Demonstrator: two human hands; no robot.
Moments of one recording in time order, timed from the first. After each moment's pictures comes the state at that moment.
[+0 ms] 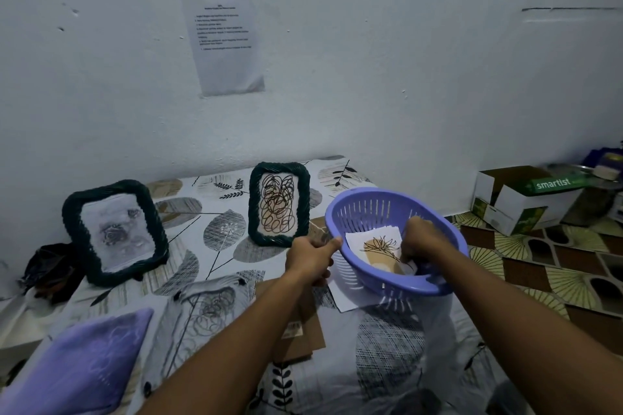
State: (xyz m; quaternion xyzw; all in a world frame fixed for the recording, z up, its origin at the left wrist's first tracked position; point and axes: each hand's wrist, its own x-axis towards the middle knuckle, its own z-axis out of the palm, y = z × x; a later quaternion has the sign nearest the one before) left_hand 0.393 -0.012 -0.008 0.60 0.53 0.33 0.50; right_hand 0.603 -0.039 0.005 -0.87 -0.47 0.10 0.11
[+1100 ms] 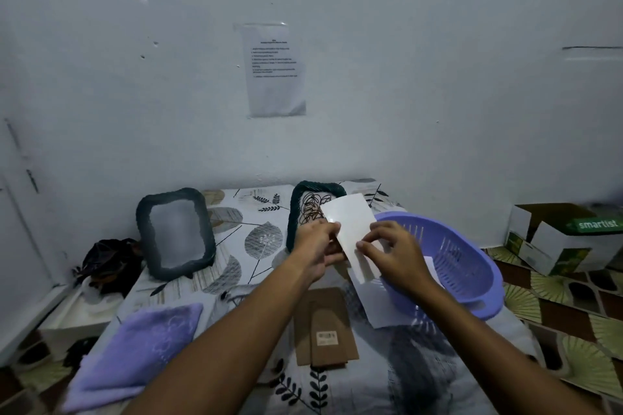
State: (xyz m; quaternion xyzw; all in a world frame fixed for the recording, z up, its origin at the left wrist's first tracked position) left_hand 0.347 -0.022 0.060 0.41 0.41 0.46 0.67; right_hand 0.490 -0.072 0.035 -0.60 -0.64 0.06 0.48
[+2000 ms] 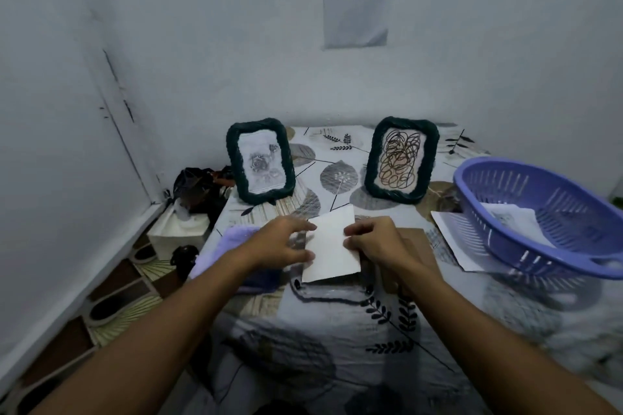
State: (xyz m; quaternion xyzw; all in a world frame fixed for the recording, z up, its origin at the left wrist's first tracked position) left_hand 0.113 -0.029 -0.027 0.82 0.50 0.16 0.23; right_hand 0.325 -0.055 -0.024 -0.63 -0.56 0.37 0.39
